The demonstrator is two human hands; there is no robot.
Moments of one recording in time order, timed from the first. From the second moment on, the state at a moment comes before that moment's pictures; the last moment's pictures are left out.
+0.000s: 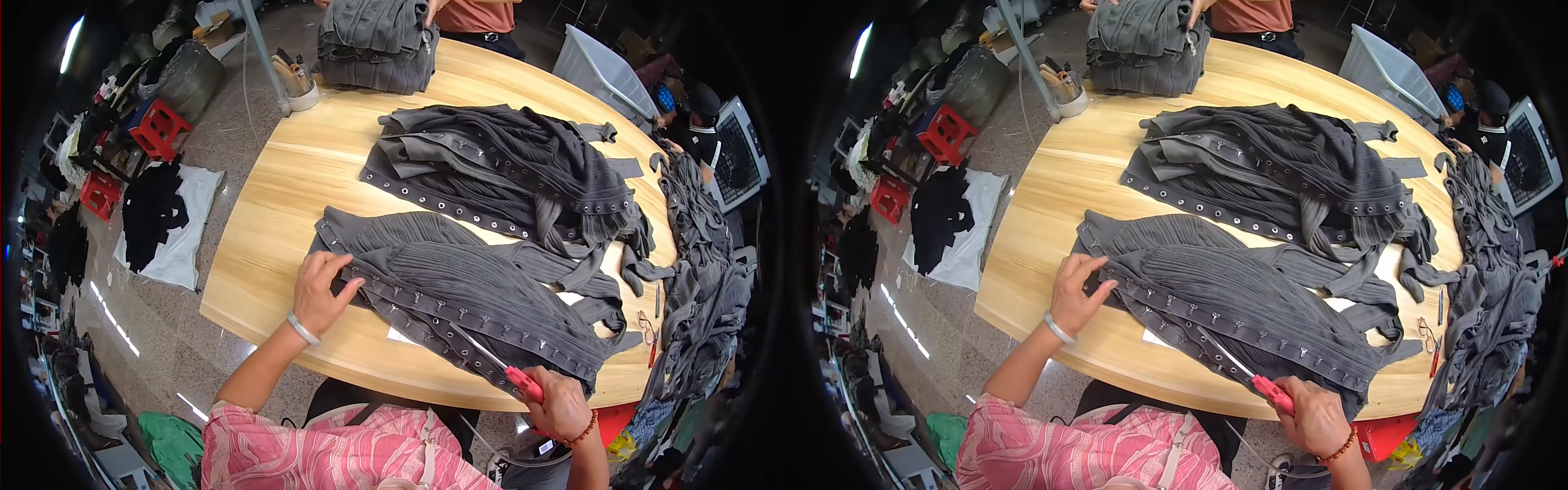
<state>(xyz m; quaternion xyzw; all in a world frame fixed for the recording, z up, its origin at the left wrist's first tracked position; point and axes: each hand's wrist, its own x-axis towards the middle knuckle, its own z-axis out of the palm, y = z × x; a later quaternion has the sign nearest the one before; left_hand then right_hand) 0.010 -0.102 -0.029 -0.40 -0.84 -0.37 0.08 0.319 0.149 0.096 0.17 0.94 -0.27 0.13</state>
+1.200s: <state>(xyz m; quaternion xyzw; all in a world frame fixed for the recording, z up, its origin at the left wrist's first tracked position) 0.047 0.010 -0.048 -0.73 -0.53 -0.43 -0.09 0.333 0.155 0.129 0.25 0.91 -0.22 0.22</state>
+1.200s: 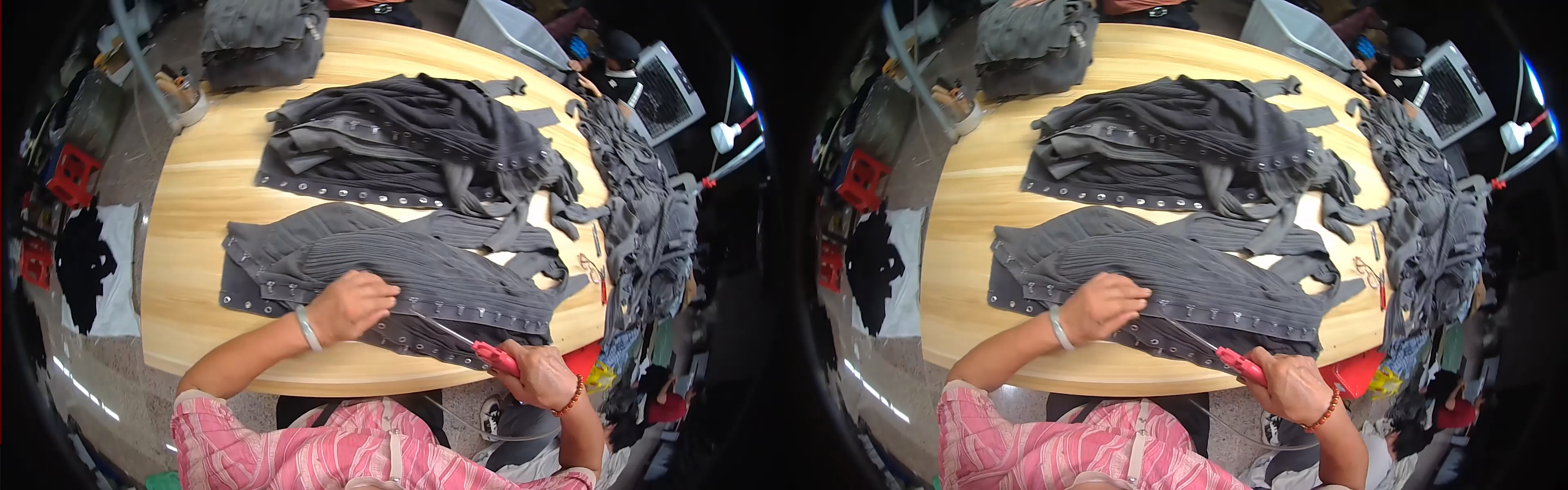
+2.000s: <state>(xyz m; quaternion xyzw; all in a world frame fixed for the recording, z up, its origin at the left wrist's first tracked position) 0.145 0.160 -0.009 -0.89 -0.37 -0.19 -0.16 0.480 0.171 0.112 0.40 0.86 -0.28 0.15</state>
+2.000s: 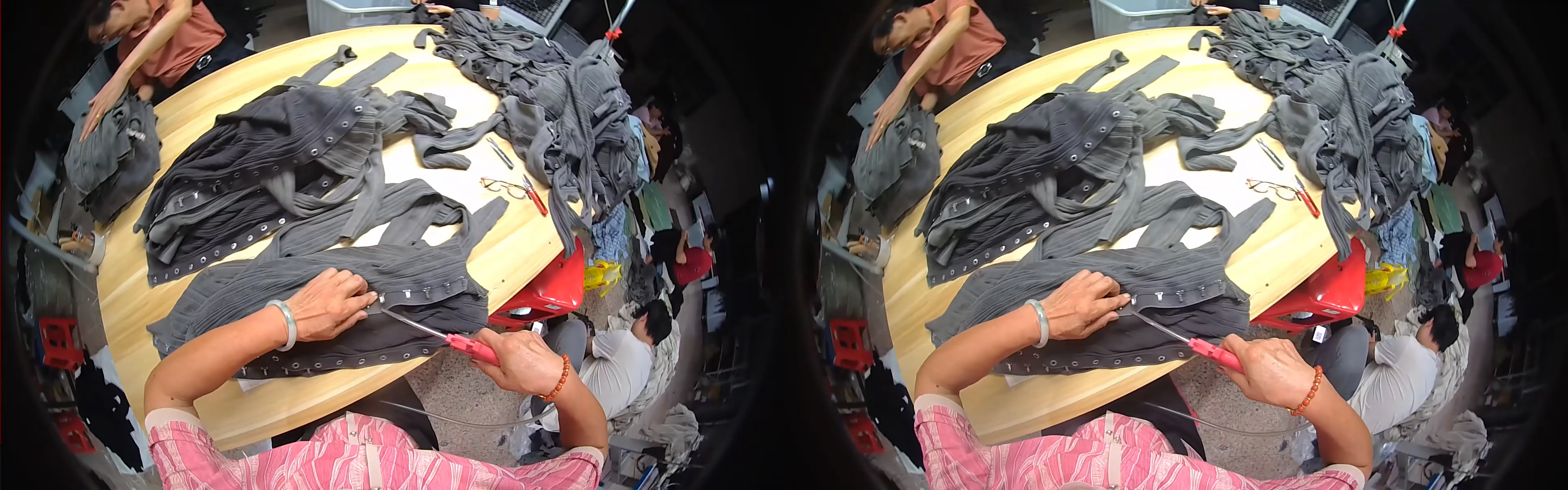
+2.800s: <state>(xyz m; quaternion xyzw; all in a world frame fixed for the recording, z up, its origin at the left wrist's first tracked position) 0.292 0.237 -0.031 -0.95 -0.30 -0.06 -0.09 0.586 0.155 0.085 0.58 0.78 -0.22 0.10</state>
